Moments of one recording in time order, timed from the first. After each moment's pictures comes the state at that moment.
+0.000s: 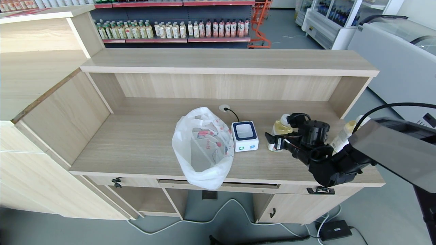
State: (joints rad) left arm -0.01 0.00 0.00 0.01 0.01 -0.03; right arm 0.26 2.34 -1.13 -1.09 -0.07 0.01
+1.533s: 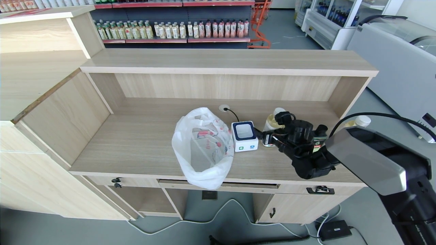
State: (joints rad) left arm -0.01 0.00 0.00 0.01 0.01 -0.03; right arm 0.27 2.56 -1.46 -1.07 0.05 0.01
